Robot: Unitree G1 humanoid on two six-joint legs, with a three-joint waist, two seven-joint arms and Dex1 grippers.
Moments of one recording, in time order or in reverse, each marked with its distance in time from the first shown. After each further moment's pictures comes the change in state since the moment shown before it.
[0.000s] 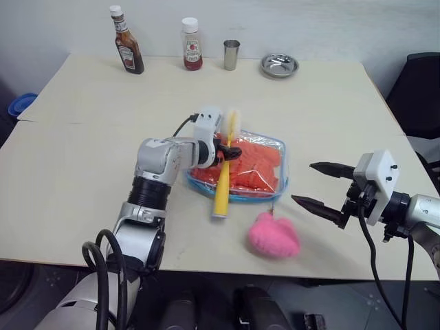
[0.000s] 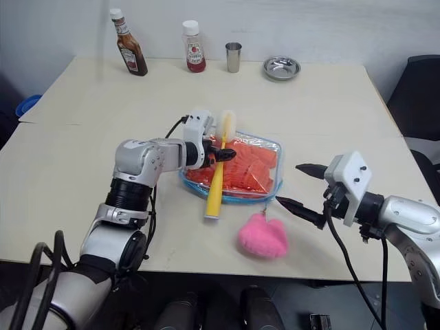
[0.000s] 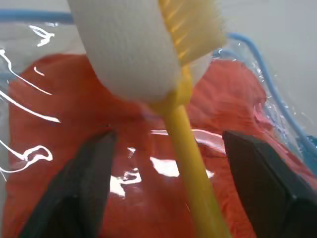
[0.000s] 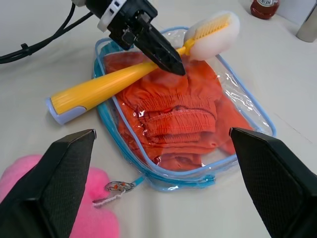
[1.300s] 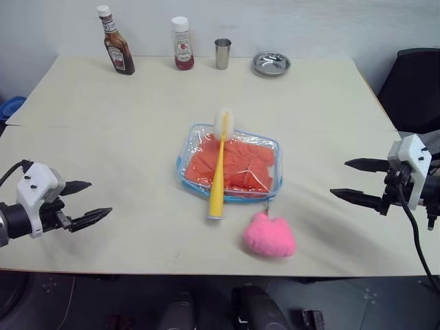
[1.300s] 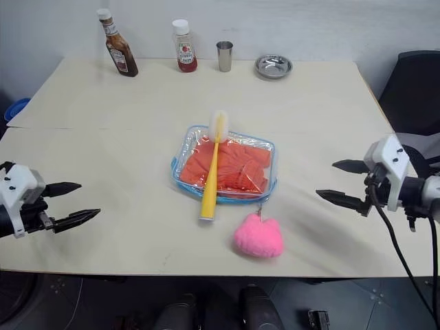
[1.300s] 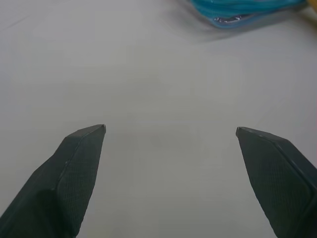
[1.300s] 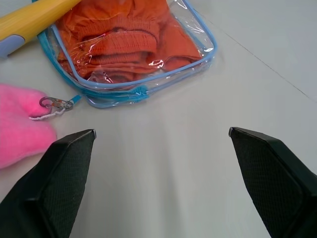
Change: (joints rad) left arm 1.103 0.828 0.564 -0.591 -0.131 -0.555 -0.706; right arm -0.115 -0.176 0.005 0.450 -0.095 -0.071 0.277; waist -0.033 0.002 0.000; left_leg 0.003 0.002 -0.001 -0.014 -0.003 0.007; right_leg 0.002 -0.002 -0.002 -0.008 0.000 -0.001
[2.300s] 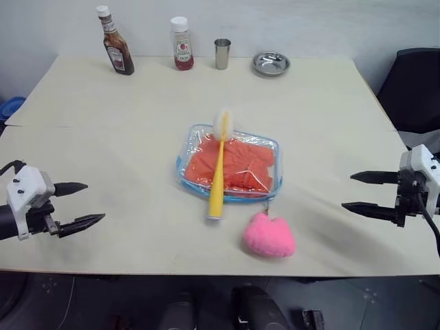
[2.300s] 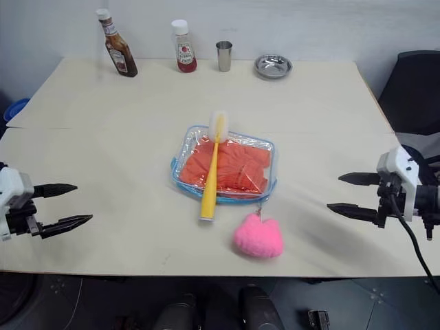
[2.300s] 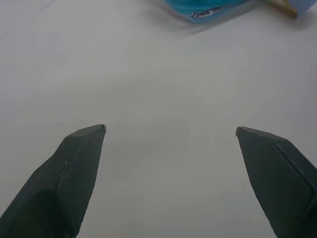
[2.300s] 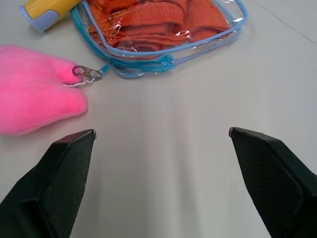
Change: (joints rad) left arm 0.046 0.058 0.024 0.115 0.030 -0.198 -0.164; right arm 0.033 -0.071 -0.001 0.104 -0.005 -0.059 0.188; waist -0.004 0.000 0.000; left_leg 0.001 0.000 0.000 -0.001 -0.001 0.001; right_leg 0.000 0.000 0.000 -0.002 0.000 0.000
